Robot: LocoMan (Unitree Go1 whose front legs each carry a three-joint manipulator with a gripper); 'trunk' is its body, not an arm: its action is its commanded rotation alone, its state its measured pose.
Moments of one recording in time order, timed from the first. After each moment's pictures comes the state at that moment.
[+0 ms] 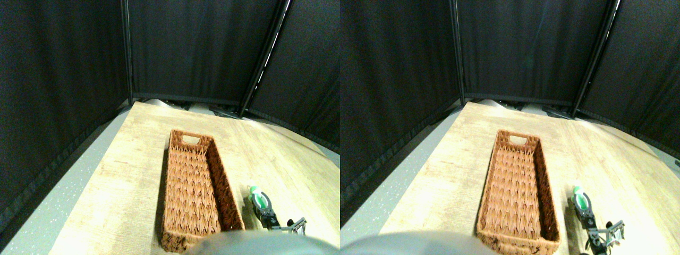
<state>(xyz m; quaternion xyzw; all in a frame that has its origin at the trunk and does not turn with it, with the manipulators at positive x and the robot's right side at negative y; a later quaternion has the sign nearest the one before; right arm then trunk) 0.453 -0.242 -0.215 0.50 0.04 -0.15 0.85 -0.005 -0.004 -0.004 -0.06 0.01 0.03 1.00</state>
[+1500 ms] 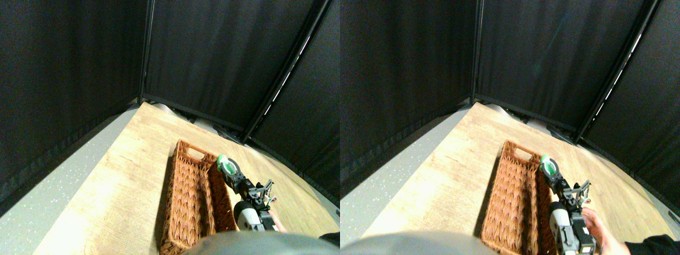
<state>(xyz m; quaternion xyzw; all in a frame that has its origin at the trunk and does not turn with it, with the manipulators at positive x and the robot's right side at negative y) 0.507 -0.103 -0.129 0.45 0.16 0.06 0.87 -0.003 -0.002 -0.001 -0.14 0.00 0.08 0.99</state>
